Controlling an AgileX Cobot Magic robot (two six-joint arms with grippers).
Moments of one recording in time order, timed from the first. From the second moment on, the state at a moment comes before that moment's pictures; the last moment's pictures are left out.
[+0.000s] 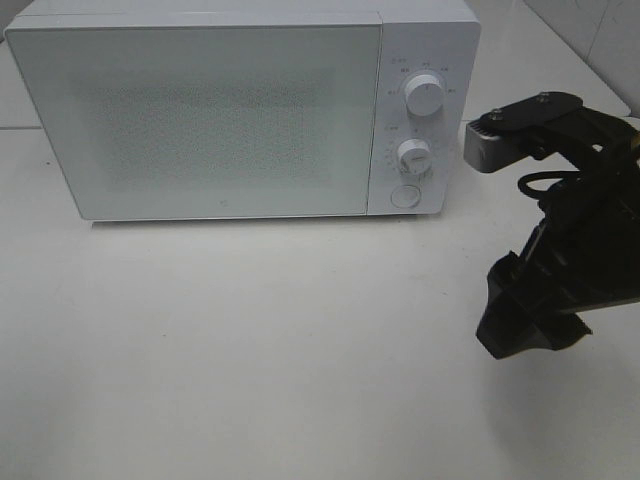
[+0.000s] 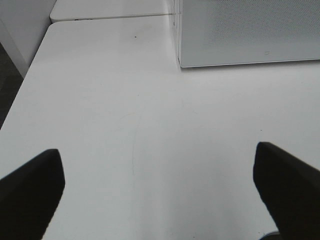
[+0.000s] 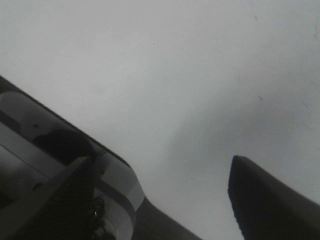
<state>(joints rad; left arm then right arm) 0.04 0.00 -0.50 -0.05 1.04 0.10 0.53 1.27 -0.81 0.10 0.90 -0.10</state>
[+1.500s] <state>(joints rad) 0.04 0.00 -0.50 -0.05 1.04 0.10 0.20 0.05 -0.67 0.04 1.10 -0.08</state>
